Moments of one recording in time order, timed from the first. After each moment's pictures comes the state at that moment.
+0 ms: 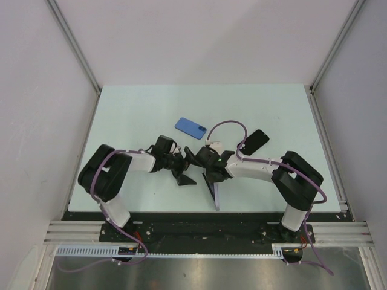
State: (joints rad) left arm -0.47 1.72 0.68 0.11 0.77 -1.30; right arm 0.97 1.76 1.07 -0.54 0.30 0.80
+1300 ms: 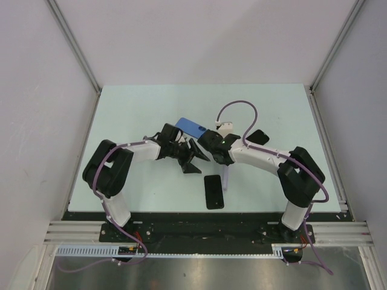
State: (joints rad) left arm -0.50 1.78 0.91 -0.10 0.77 -1.21; right arm 0.87 1.76 1.26 -0.76 0.63 0.76
